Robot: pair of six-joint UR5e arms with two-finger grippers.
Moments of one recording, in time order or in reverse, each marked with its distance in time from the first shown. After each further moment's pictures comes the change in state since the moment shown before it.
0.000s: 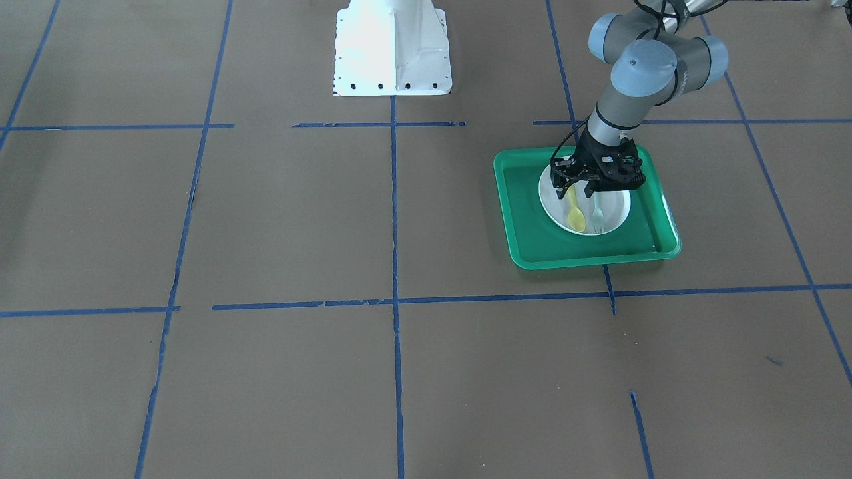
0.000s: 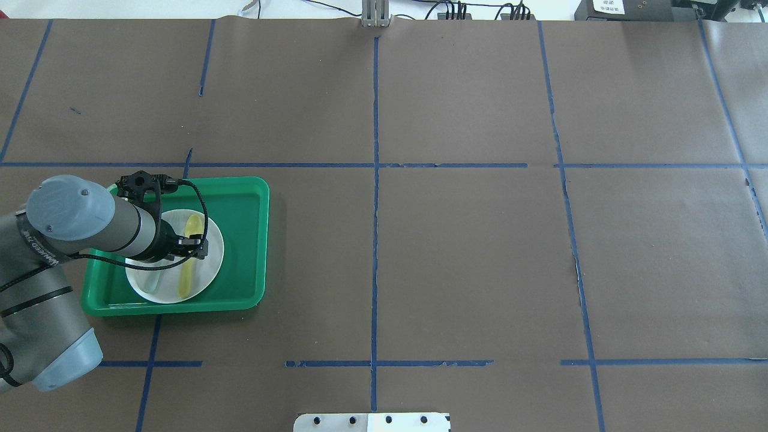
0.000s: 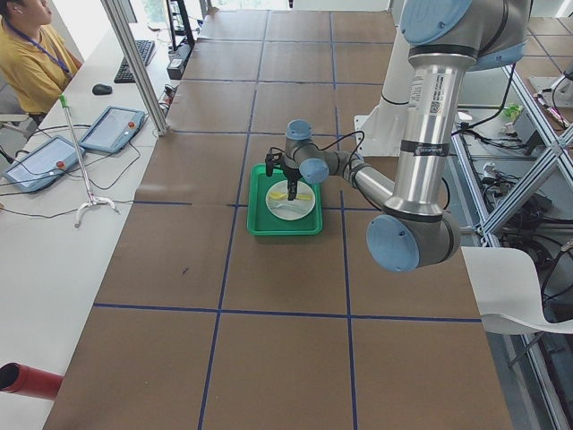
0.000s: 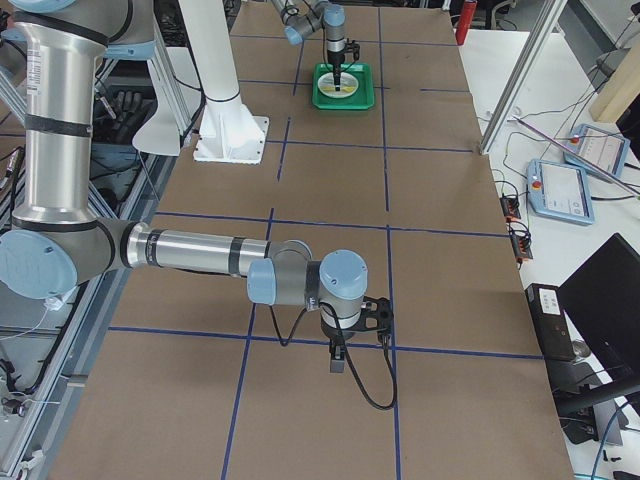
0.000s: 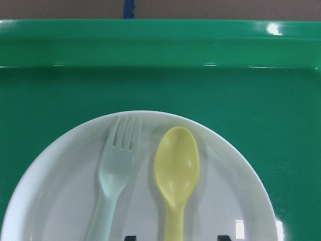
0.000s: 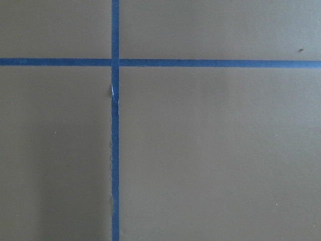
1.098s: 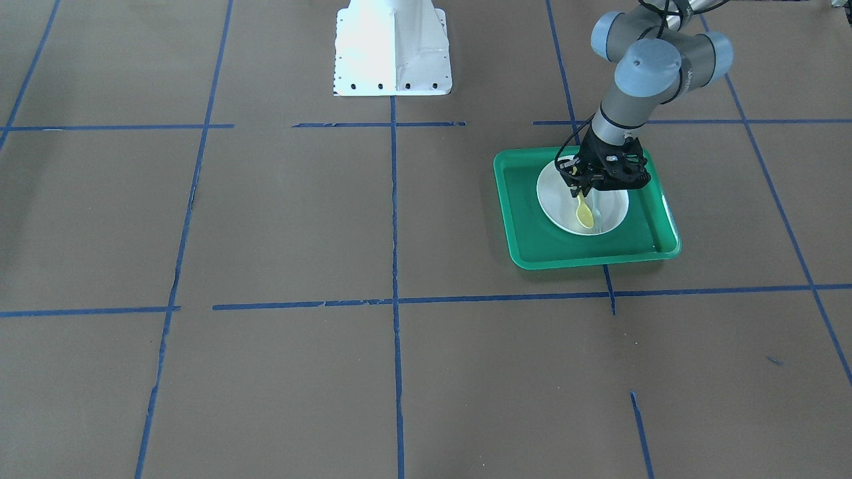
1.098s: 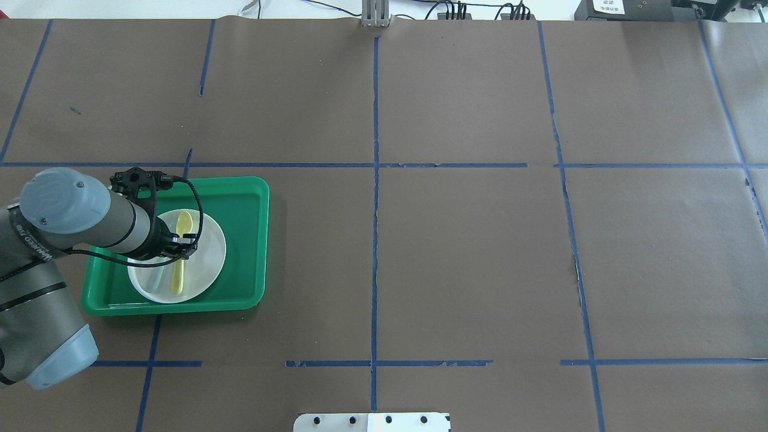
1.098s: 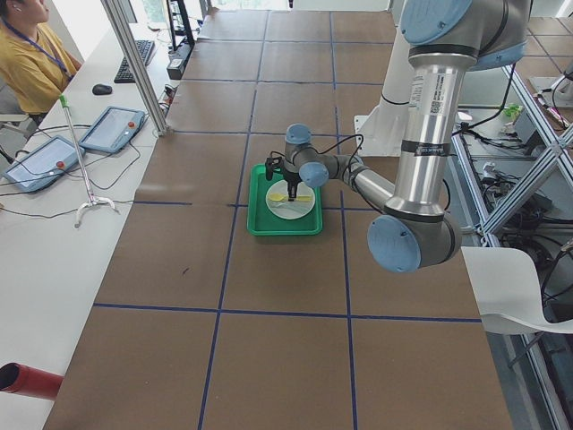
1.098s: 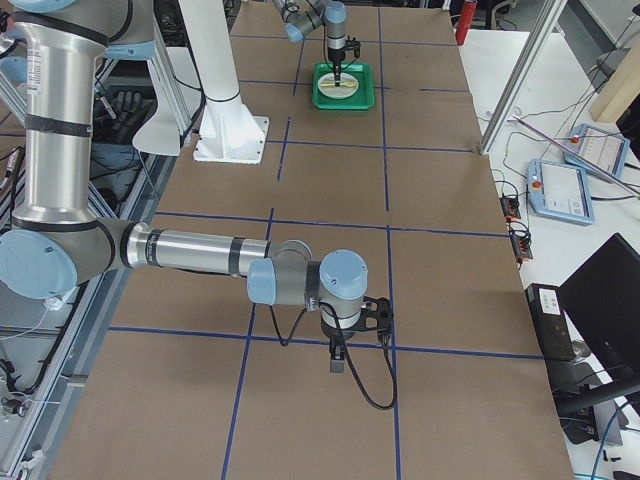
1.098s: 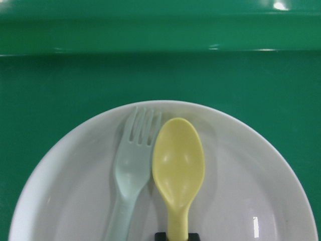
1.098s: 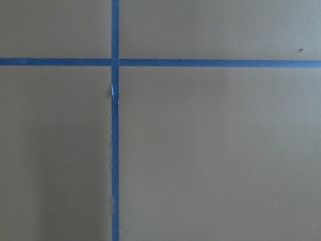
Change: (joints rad) left arm -0.023 -0.010 -0.064 0.118 -0.022 0.021; right arm 0.000 0.000 0.000 0.000 0.000 0.000
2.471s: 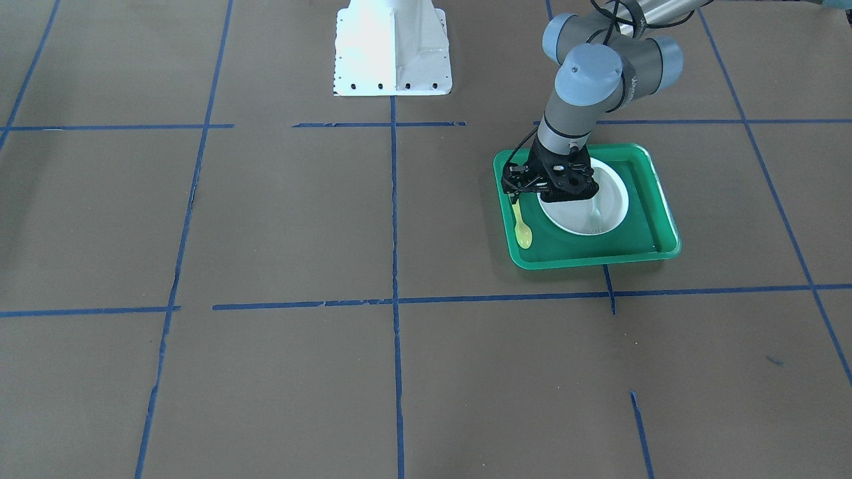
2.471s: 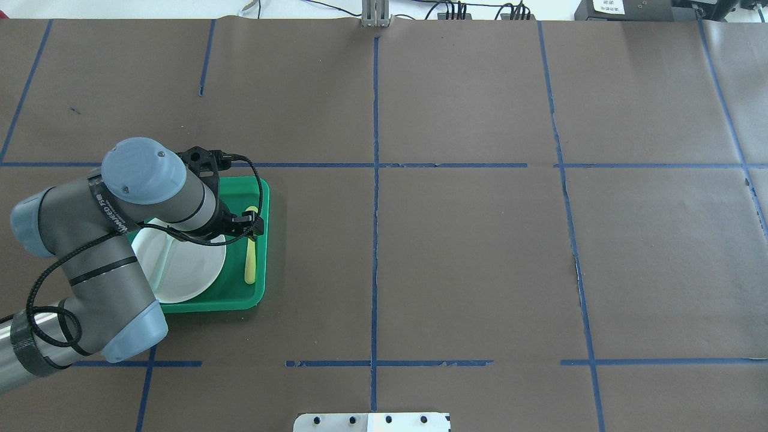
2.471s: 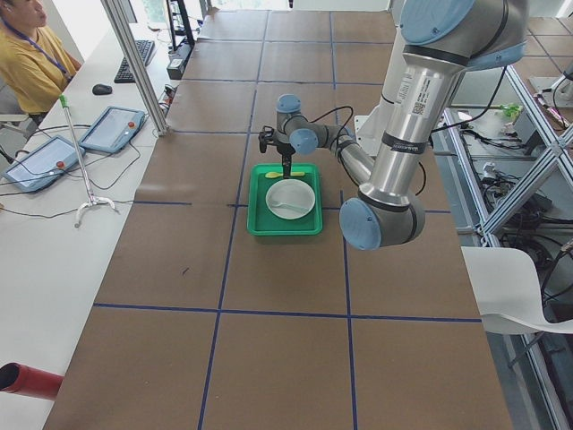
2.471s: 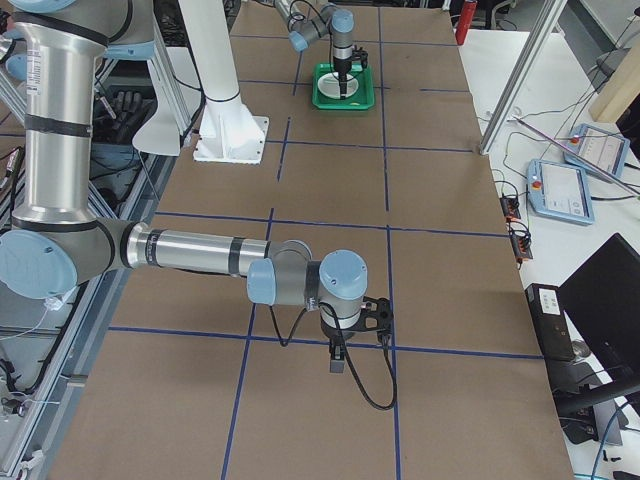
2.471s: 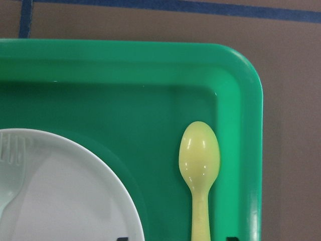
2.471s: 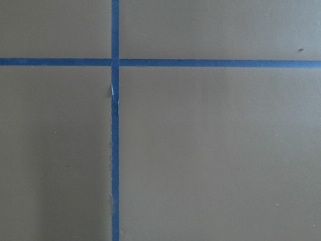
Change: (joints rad) left arm 0.008 -0.208 0.077 0.111 -0.011 -0.045; right arm 0.000 0.000 0.000 0.000 0.000 0.000
